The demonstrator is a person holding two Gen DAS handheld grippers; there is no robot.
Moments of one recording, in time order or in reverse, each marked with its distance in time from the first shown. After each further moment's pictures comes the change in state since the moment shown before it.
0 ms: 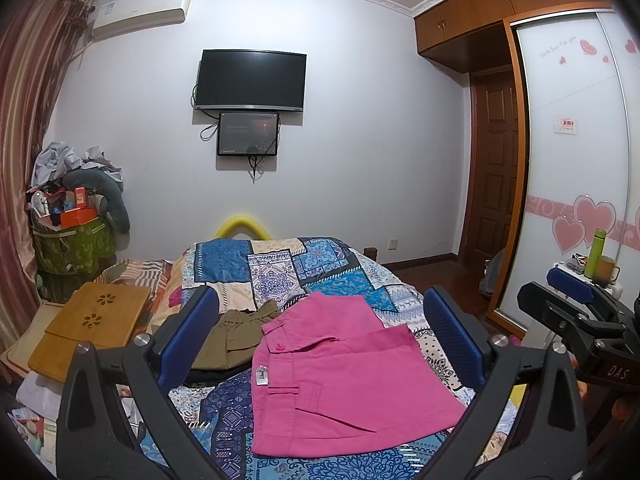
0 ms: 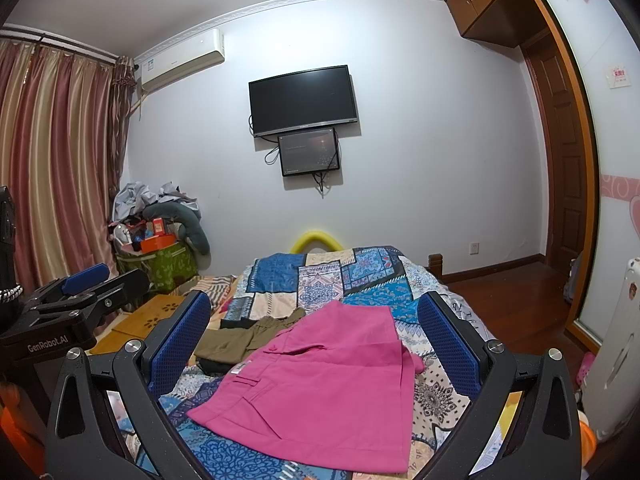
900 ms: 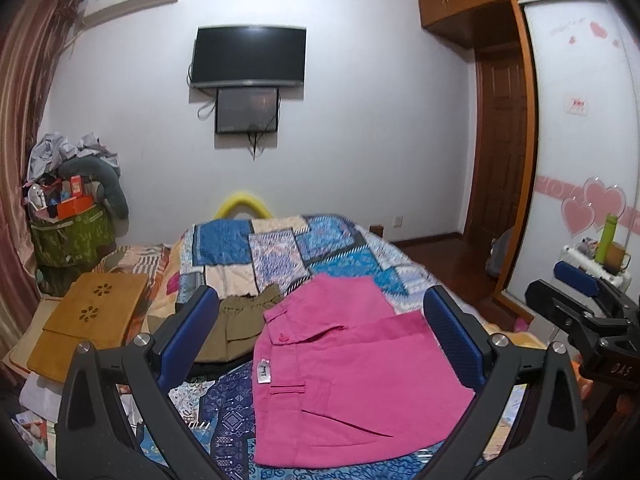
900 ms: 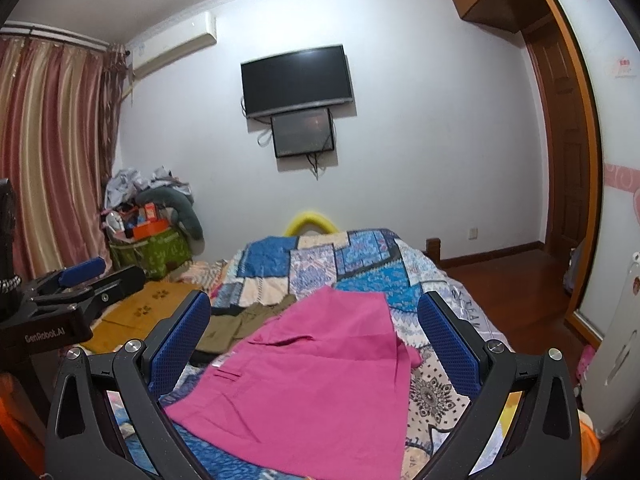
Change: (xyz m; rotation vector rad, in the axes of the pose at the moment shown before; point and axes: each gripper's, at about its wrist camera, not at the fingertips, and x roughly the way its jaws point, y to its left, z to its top) left arm 0.063 0.007 -0.007 0.020 0.121 0.013; right arm 0.038 -0.019 -0.009 0.000 0.077 -0.014
